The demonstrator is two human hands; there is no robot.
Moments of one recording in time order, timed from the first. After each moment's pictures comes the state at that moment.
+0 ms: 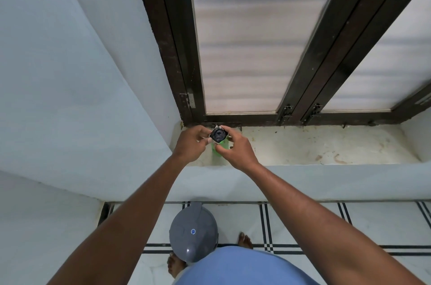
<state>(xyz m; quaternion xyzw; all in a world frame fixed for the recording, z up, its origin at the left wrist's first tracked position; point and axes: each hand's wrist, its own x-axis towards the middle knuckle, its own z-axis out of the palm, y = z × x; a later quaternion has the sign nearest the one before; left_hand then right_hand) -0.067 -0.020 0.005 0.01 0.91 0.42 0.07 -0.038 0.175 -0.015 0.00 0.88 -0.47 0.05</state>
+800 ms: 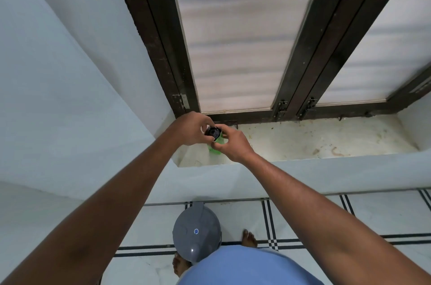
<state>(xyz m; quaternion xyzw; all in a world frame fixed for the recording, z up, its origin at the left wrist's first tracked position) -0.113 -0.010 0.064 0.22 0.96 0.14 0.12 -0.058 0.179 -0.011 -0.02 0.89 -0.44 0.10</state>
